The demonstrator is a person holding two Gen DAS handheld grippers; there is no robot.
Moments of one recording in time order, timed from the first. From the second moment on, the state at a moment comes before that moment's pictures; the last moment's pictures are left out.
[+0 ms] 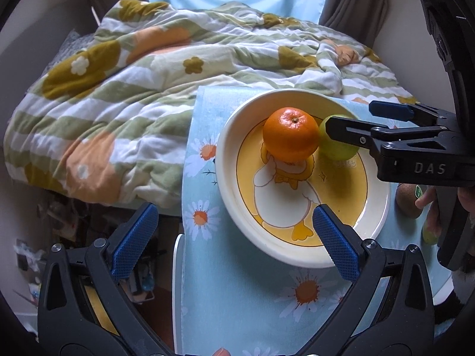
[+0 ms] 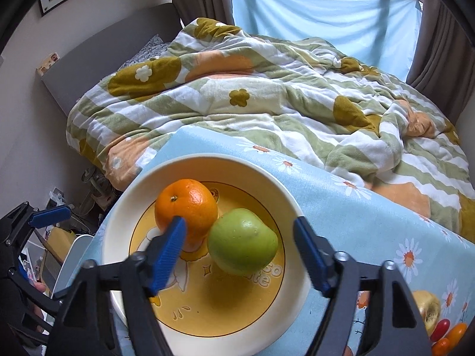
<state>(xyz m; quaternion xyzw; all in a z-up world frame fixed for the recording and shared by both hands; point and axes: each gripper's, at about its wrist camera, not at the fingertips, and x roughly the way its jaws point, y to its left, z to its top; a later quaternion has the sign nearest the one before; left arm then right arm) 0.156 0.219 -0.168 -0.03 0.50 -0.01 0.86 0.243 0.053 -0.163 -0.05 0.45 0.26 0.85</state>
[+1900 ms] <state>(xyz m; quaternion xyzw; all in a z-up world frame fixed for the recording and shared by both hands) 0.100 0.014 -0.110 0.01 0.49 -0.12 0.86 0.091 -0.224 -0.110 0.05 0.44 0.07 0.89</state>
